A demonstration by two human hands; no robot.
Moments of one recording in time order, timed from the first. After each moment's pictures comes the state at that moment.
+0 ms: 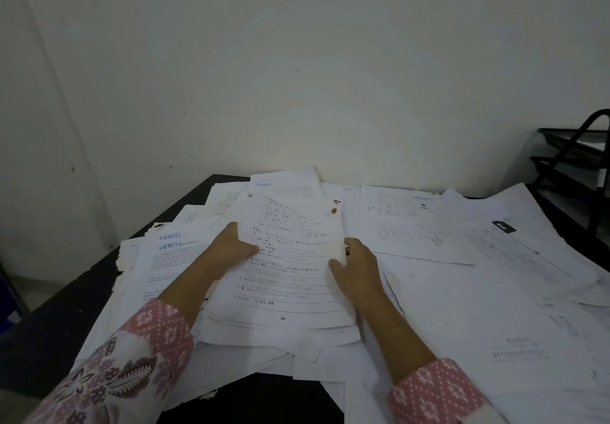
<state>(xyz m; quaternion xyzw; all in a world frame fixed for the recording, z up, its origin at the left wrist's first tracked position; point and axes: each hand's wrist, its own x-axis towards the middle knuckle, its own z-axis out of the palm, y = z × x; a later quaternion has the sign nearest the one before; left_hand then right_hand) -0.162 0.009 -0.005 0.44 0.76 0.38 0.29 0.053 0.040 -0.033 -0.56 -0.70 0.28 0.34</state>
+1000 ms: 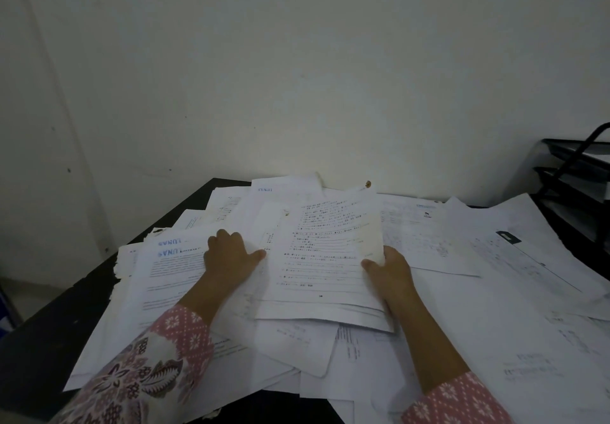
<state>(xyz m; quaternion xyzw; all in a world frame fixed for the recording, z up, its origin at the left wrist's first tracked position) -0.169 0.024 -0.027 0.49 0.85 0.20 0.01 0.086 0.060 -0.026 -0.59 -0.60 0.36 0.40</state>
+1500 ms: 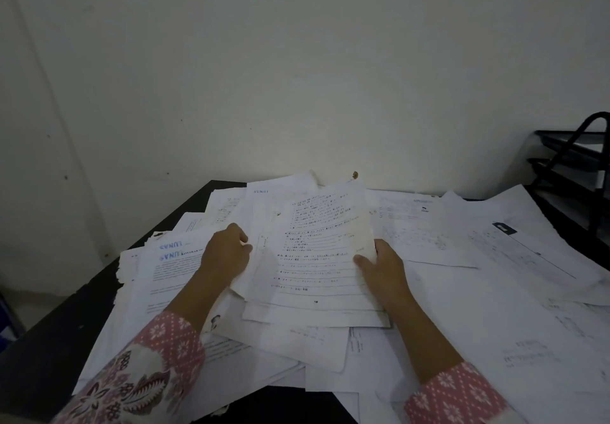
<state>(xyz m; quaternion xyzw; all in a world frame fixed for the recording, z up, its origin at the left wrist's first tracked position) -0.172 0.013 -0.009 0.49 0.81 0.31 0.07 0.078 0.052 -0.028 -0.56 -0.64 0.33 0.42</state>
